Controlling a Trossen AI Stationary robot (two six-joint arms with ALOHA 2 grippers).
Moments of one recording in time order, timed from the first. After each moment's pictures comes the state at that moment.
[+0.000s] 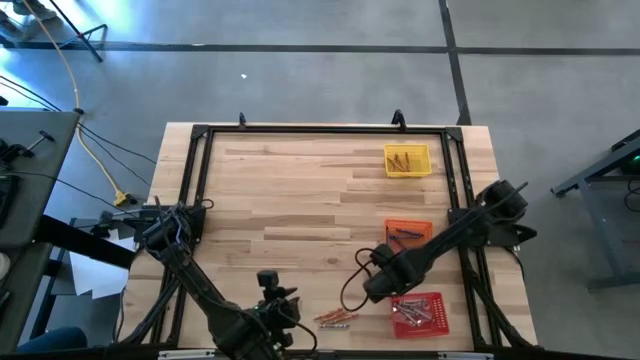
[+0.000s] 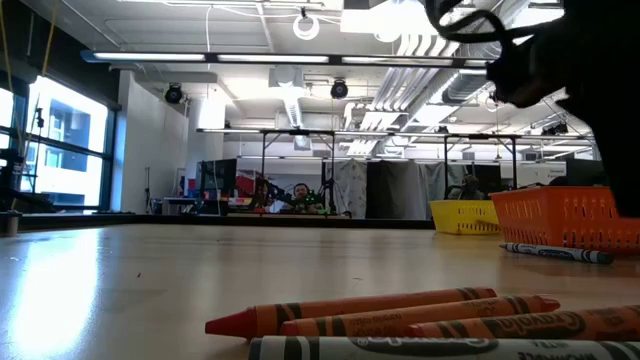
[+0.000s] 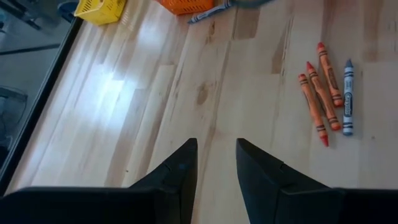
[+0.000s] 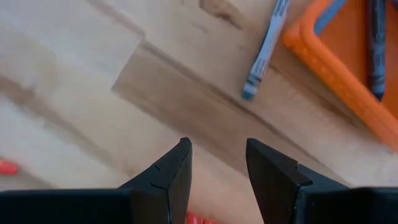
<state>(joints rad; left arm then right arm) -0.83 2.11 1.89 -1.28 -0.87 -0.89 0.57 1.81 1.22 -0.97 0.05 1.50</state>
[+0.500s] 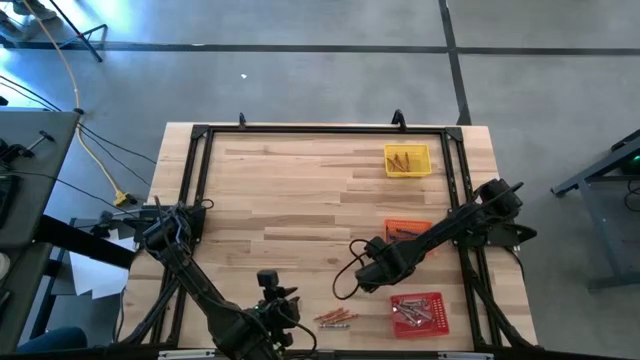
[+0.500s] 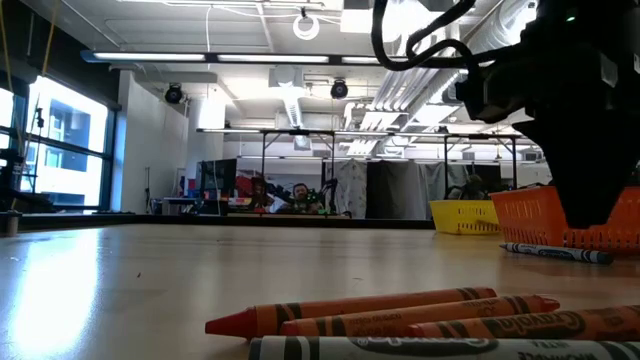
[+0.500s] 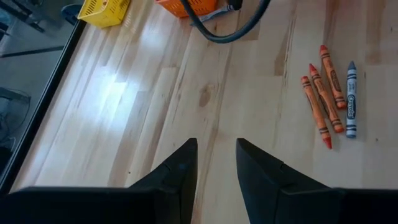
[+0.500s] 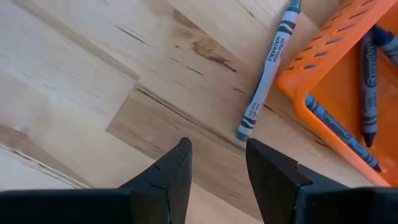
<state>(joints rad) -0.84 2.11 1.89 -1.29 -0.88 -0.89 0.49 1.83 1.21 -0.96 0.05 1.42</state>
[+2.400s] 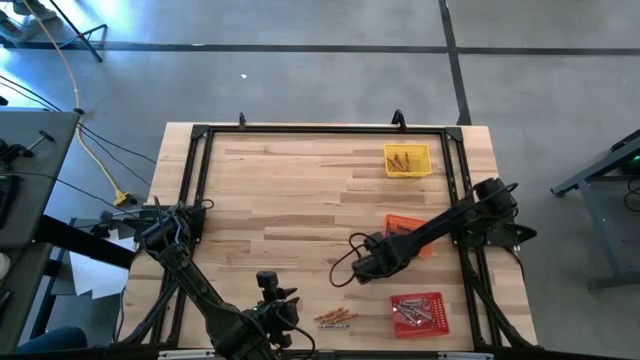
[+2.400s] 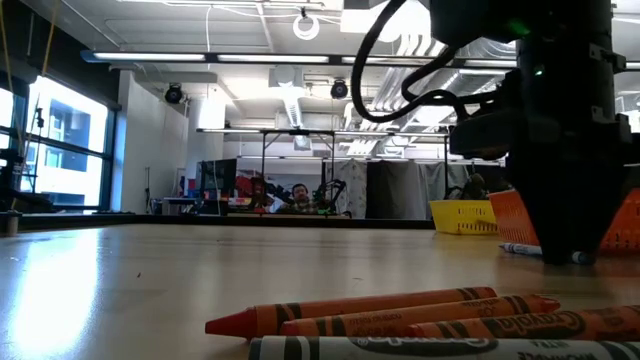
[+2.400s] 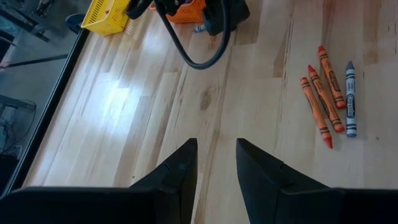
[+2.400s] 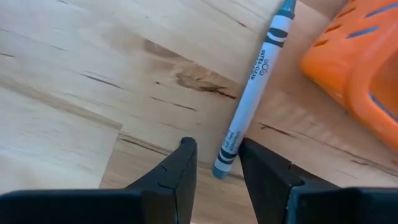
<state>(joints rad) -0.85 2.11 1.89 -1.29 -0.90 -0.87 0.43 1.87 1.12 -0.80 0.01 1.54</state>
